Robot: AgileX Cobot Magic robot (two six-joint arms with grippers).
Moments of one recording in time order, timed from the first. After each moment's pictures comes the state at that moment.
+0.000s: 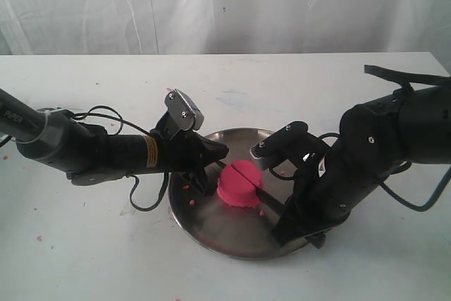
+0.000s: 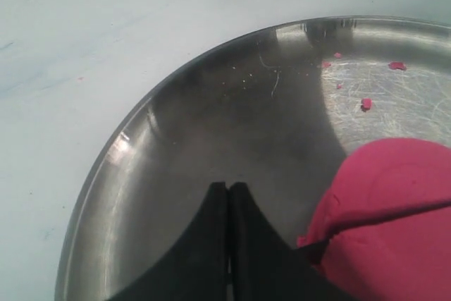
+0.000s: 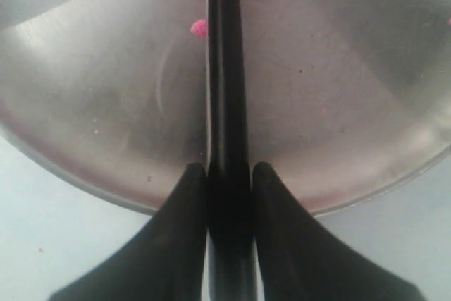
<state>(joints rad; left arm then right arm) -0.36 2.14 -1.05 0.86 -0.73 -0.39 0.55 1.65 -0.83 0.09 0.54 -0.23</state>
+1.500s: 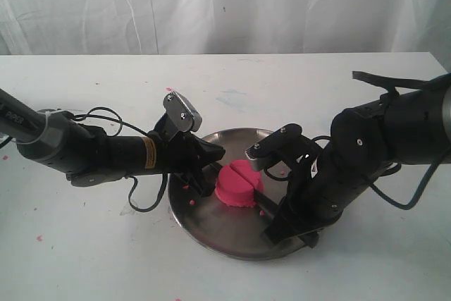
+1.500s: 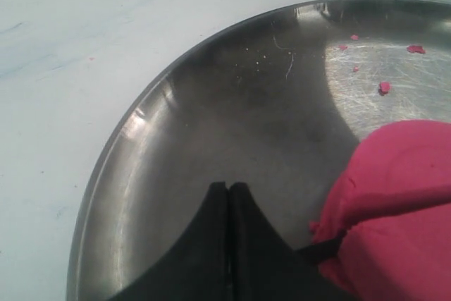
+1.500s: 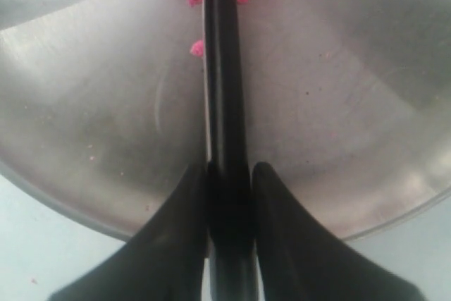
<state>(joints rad) -0.36 2.15 -1.05 0.86 -0.71 -0.39 0.55 1.71 -0.84 0.10 0.50 -0.23</state>
